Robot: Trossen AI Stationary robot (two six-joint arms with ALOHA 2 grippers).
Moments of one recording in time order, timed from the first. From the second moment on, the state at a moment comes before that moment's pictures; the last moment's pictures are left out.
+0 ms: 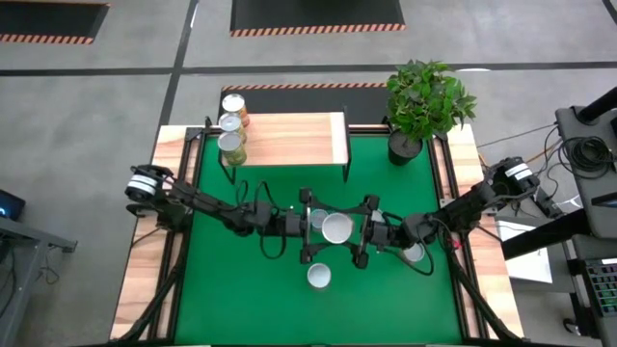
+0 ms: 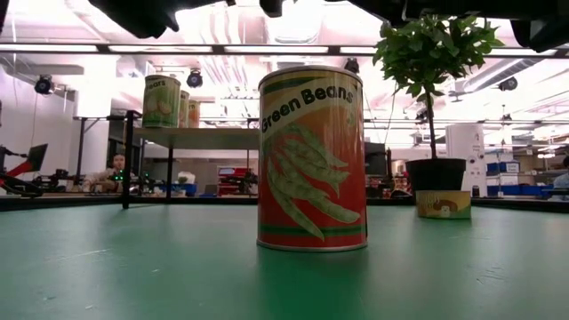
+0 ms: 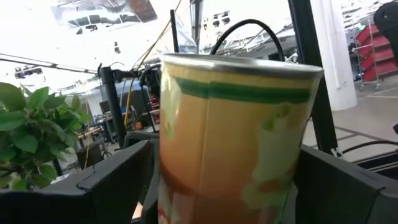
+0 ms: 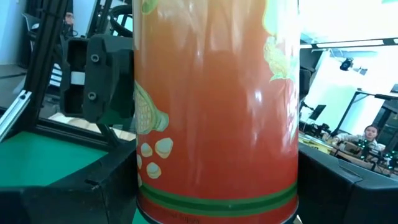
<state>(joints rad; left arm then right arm) -0.22 1.73 0.94 1.07 -0.14 0.29 0.39 1.50 0.57 1.19 0.49 -0.48</state>
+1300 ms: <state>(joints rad) -0.23 1.34 0.70 0.71 -0.38 0.31 0.34 1.41 0.87 0.58 0.59 -0.28</state>
